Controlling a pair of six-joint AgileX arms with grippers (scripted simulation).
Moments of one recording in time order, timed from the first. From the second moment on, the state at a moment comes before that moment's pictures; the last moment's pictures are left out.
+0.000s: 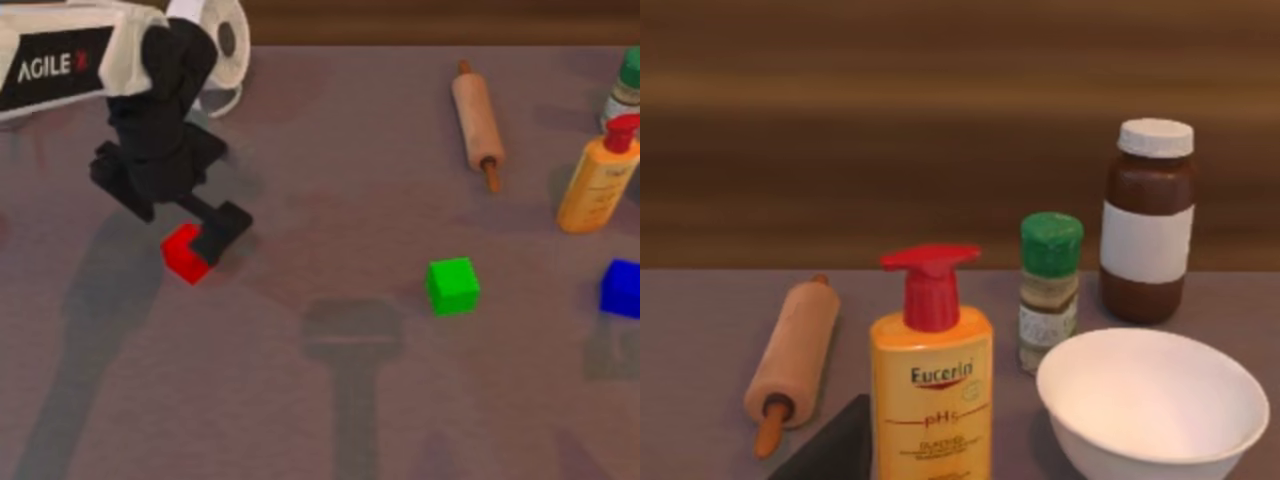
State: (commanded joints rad) left arm -0.32 2.24 1.67 -0.98 0.00 0.38; right arm 0.00 0.00 0.00 0.00 0.00 0.00
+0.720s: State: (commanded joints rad) left arm -0.32 2.30 1.59 -0.86 0.00 0.38; right arm 0.00 0.00 0.00 0.00 0.00 0.00
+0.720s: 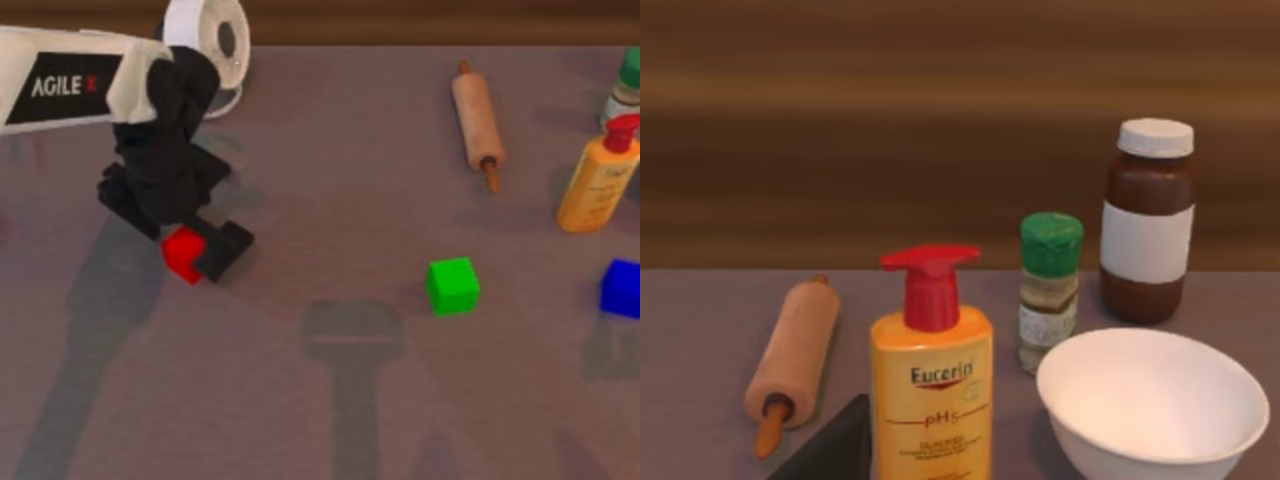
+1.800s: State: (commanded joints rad) left arm -0.32 2.27 1.60 -0.87 0.02 0.37; right arm 0.00 0.00 0.00 0.00 0.00 0.00
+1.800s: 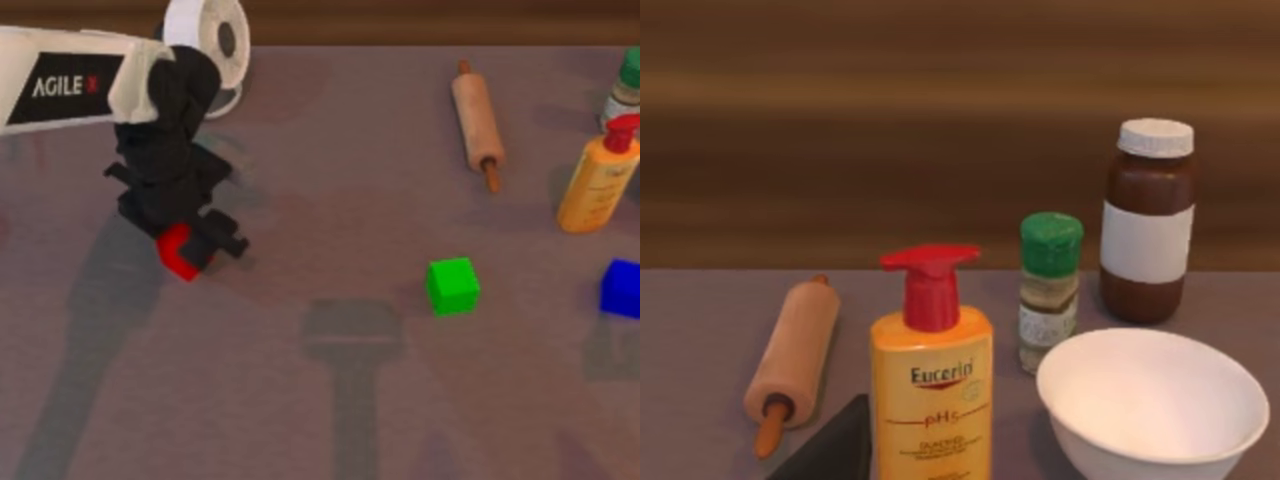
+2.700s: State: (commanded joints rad) left arm -0.31 2.18 1.74 -1.10 0.01 0.36; right arm 0.00 0.00 0.00 0.00 0.00 0.00
